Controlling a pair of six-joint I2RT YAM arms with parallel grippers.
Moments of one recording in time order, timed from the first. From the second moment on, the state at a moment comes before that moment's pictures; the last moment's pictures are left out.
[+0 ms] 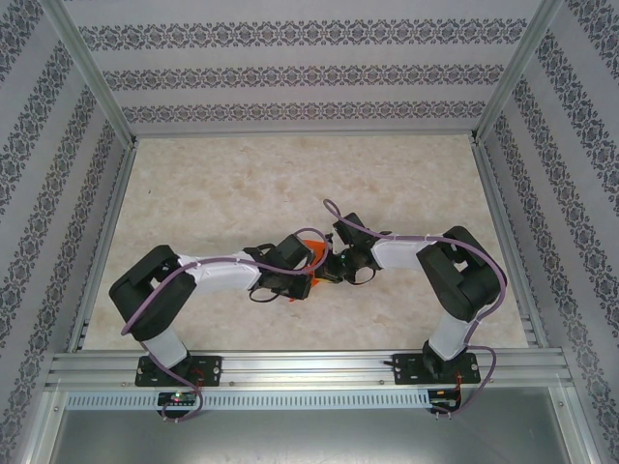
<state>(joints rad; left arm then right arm) -0.86 1.68 0.85 -0.30 0.21 -0.56 0.60 1.76 0.81 -0.18 -0.55 0.72</state>
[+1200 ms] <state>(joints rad) -0.71 1.70 0.79 -0.14 0.48 -0.79 0.60 1.76 0.82 -0.20 -0.55 0.71</state>
